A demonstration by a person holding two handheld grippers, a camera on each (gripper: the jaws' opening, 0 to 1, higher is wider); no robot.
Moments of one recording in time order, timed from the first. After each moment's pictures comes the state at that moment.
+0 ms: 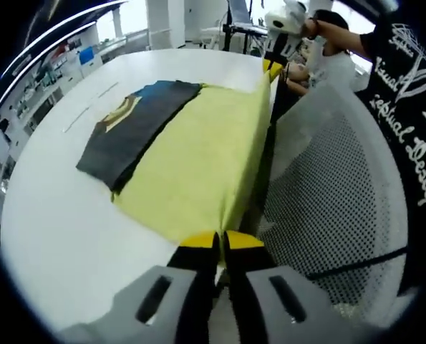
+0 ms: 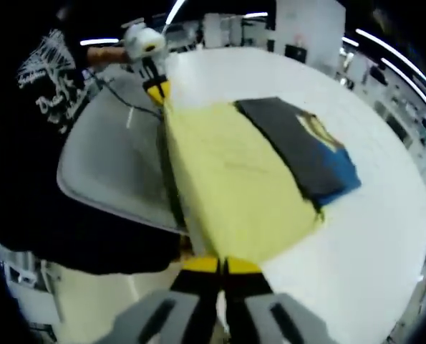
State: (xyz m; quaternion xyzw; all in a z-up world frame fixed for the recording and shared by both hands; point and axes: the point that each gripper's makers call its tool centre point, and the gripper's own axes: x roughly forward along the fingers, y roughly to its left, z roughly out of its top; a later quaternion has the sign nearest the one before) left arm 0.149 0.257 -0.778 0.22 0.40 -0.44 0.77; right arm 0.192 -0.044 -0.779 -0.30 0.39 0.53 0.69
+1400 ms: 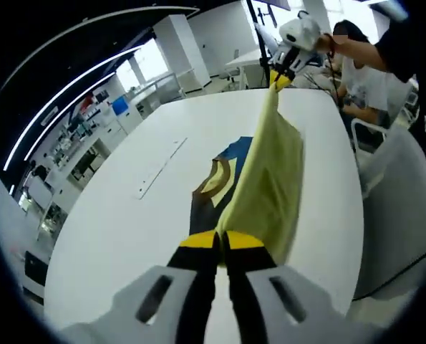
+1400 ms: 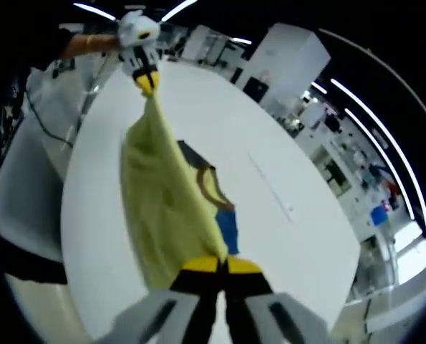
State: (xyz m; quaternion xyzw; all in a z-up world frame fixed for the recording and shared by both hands) left arm 0.345 0.283 -0.692 0.29 0.25 -0.38 0.84; right arm 0.386 -0.019 -0.699 -0.39 0.25 0.41 0.79
